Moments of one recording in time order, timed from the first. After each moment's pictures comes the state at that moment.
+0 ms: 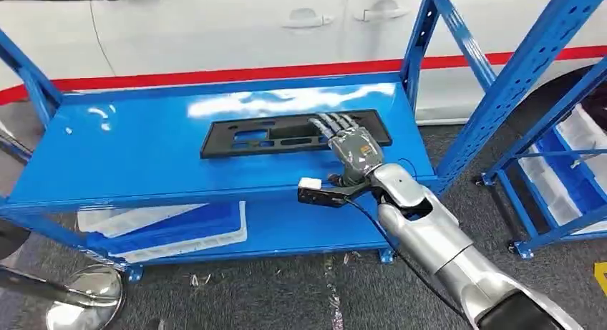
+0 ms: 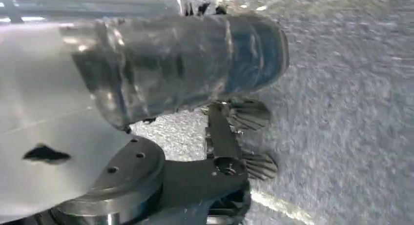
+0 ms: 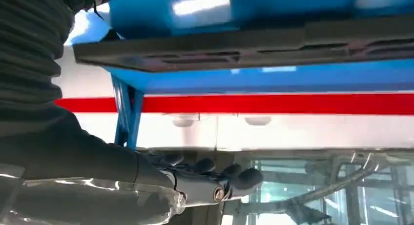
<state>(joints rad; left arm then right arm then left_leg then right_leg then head) -0.09 -0.04 0.02 -0.21 0.16 0.10 0.06 -0.66 -0.15 0.88 -1.17 0.85 -0.14 -0.01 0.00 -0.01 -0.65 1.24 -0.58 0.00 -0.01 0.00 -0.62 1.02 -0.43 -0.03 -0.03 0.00</state>
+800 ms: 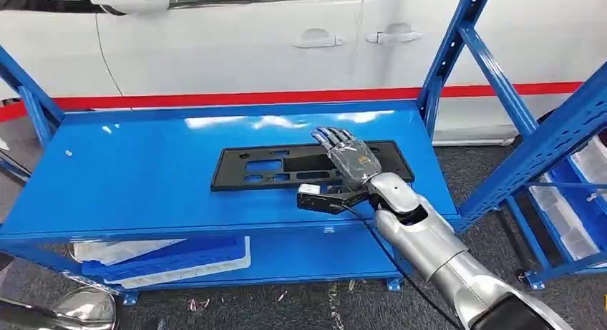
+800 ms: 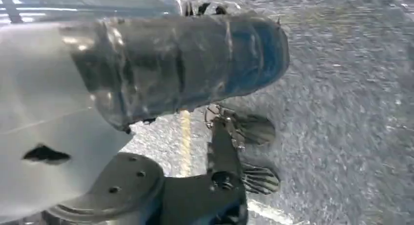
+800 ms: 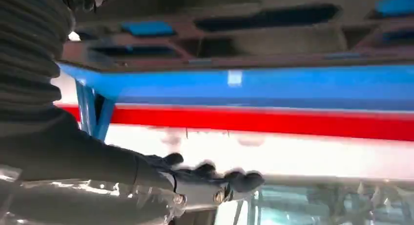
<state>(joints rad) -0.09 -0.04 -0.02 -0.21 0.14 0.10 0.05 -0.66 -0.13 0.88 -1.08 0.85 -0.10 0.00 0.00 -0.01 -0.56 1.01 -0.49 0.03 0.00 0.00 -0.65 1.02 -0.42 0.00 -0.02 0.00</state>
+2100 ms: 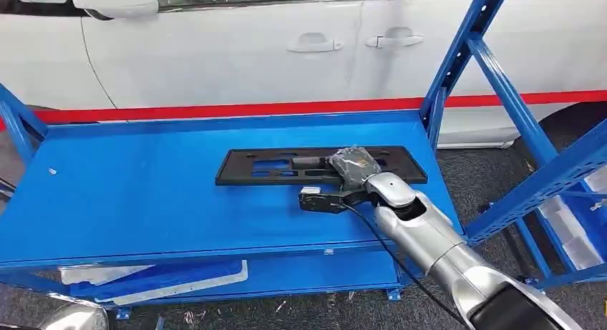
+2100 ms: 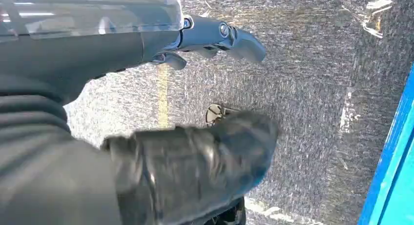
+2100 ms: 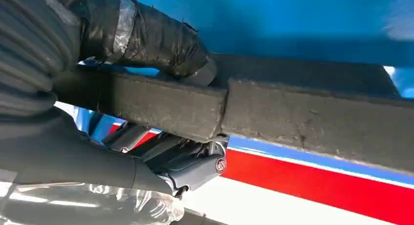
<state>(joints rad) -0.08 -0.04 -0.04 -0.21 0.19 0.10 -0.03 -0.70 -0.13 0.93 -1.01 0.82 0.00 0.05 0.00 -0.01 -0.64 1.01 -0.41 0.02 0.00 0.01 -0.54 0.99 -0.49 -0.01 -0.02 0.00</state>
